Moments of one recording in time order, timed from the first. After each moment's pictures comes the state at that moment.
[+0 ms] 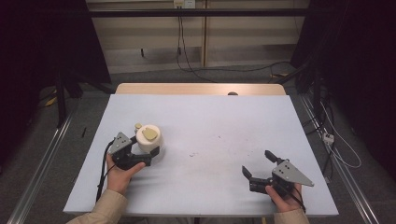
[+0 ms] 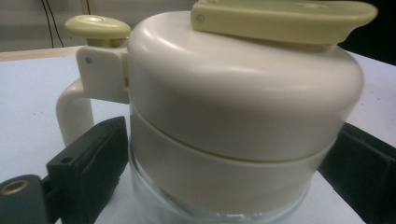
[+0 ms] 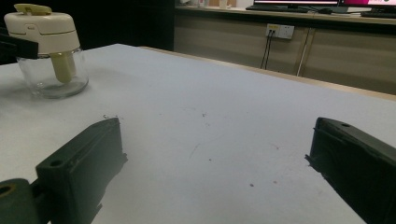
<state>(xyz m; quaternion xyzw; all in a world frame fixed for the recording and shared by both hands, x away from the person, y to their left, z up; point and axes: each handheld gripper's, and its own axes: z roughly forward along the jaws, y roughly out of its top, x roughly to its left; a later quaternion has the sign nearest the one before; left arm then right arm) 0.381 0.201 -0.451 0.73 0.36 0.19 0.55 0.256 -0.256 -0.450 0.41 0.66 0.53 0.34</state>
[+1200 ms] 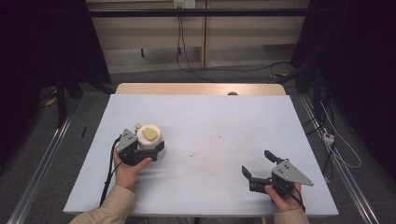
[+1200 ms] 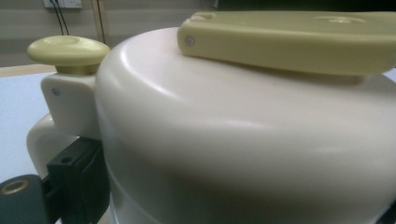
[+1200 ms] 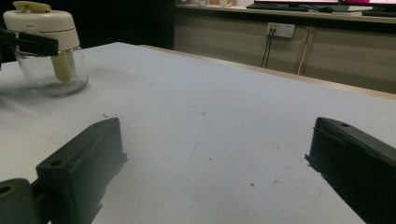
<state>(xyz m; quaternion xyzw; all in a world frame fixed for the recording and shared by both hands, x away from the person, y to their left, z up) 0.391 0.184 -0.453 0.72 0.36 0.22 0.56 0.257 -0.255 -0.451 0.41 0.66 0.53 0.33</state>
